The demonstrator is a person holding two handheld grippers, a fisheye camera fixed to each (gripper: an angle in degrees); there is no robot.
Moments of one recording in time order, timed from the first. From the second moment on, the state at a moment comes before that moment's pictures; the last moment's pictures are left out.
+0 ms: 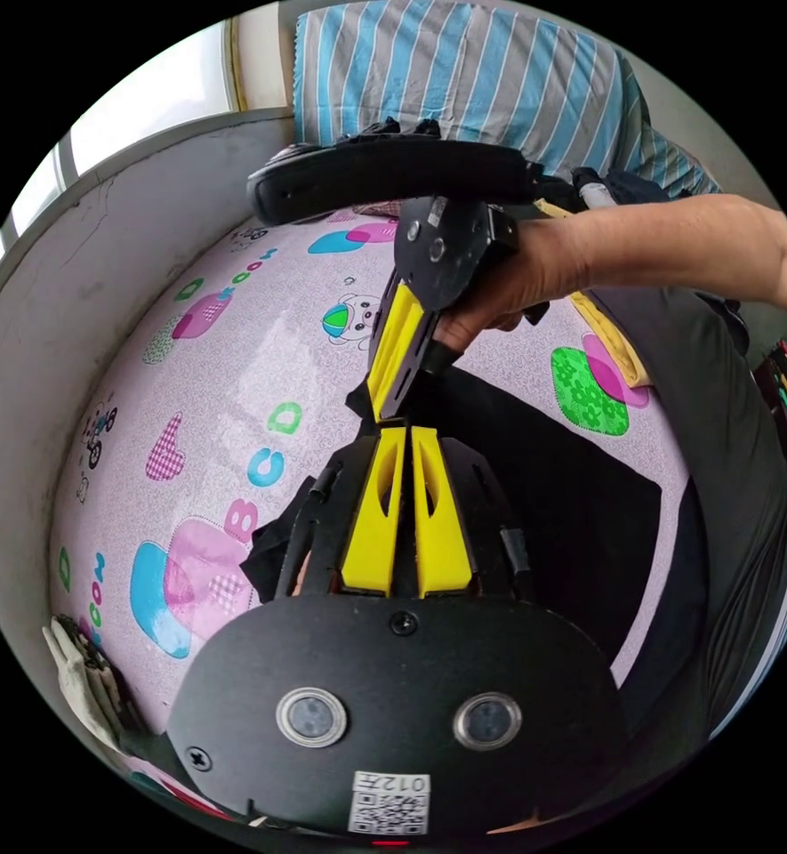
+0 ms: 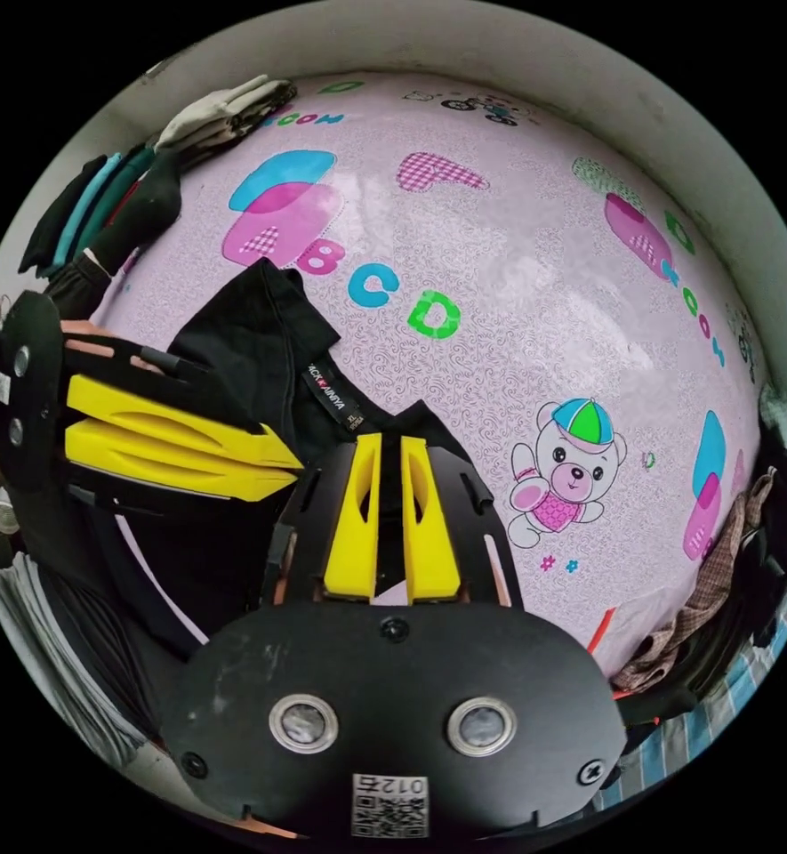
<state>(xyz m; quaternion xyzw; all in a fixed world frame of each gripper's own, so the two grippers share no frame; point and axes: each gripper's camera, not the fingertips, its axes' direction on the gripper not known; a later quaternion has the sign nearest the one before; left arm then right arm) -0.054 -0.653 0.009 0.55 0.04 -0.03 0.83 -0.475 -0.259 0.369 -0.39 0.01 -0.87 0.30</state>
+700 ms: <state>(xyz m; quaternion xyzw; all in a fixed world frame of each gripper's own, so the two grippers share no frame) -0.072 -0.657 0.016 0.55 0.03 -0.05 0.83 -0.464 -0.291 0.437 -0.49 0.00 -0.84 0.23</state>
